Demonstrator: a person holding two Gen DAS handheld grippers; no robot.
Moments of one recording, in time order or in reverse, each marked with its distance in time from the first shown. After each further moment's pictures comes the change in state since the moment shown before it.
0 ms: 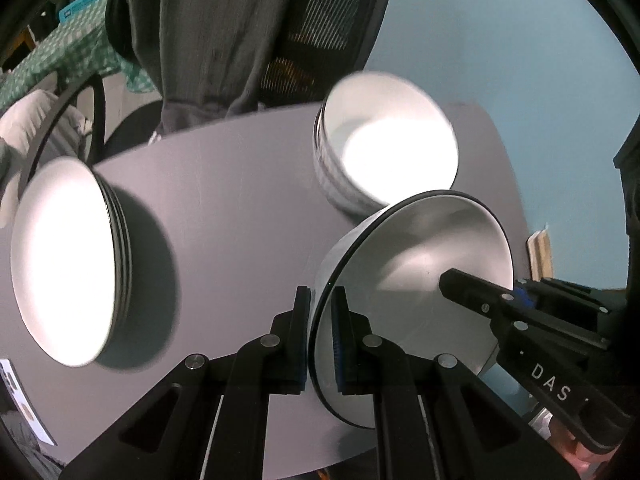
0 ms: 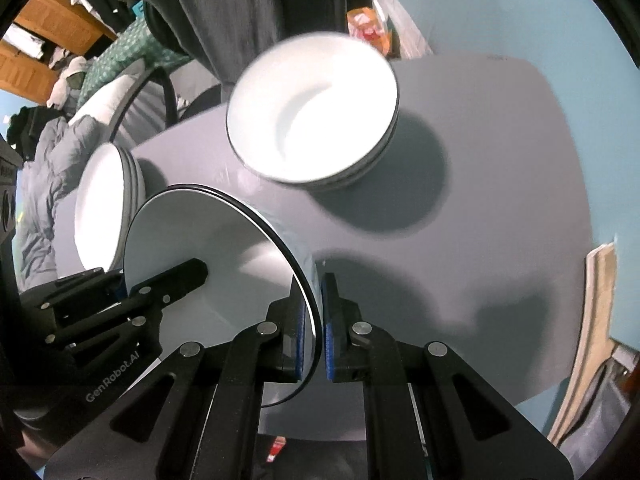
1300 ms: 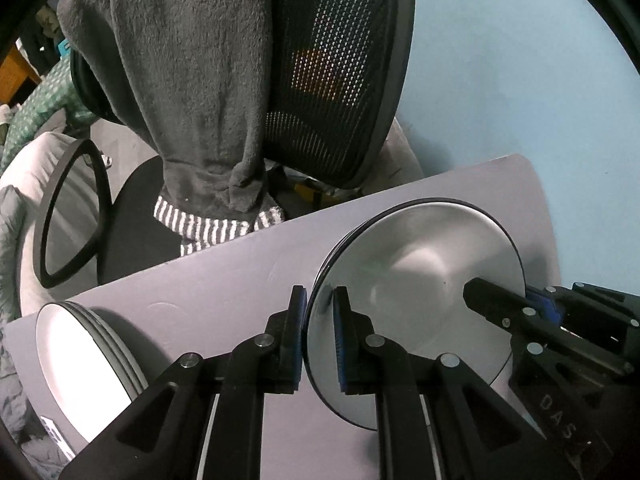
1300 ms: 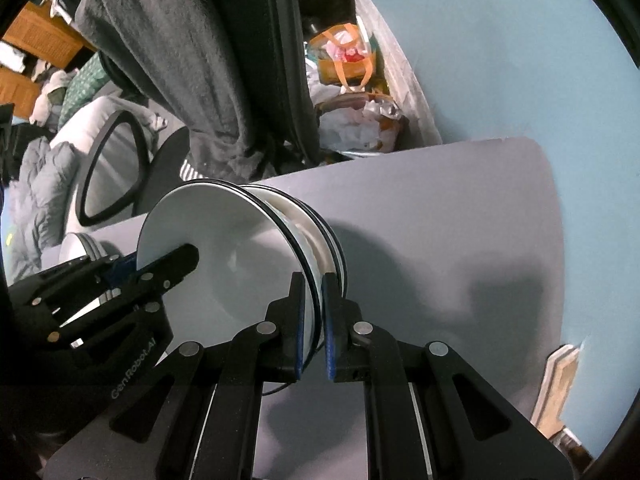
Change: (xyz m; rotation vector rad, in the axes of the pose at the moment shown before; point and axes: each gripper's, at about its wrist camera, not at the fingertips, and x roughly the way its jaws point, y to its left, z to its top) left arm 0.039 -0.021 0.100 0.029 -0.017 0.145; right arm 0.005 -0.032 0.095 0.000 0.014 -0.053
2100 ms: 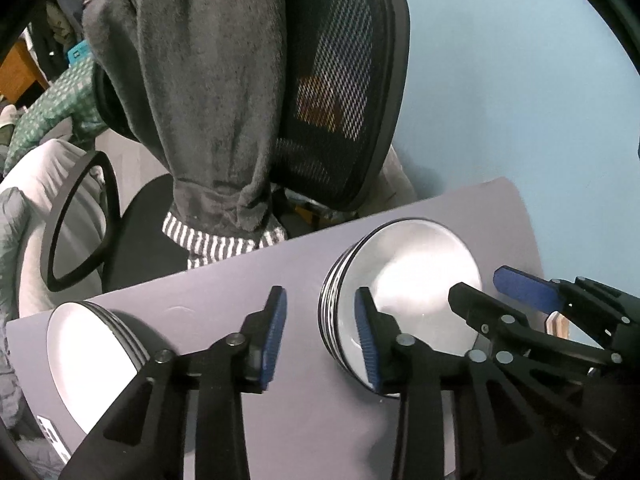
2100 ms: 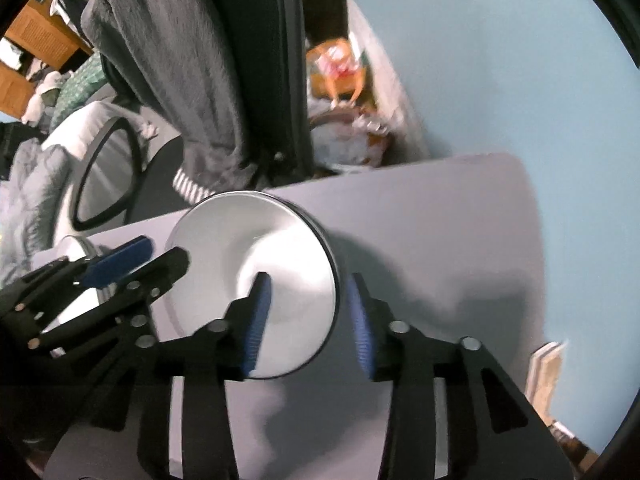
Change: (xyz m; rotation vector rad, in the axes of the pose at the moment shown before) left arm -0.036 0.007 -0.006 -0.020 -0.114 -0.019; right arm -0.019 0.009 -0.005 -0.015 -0.072 -0.074
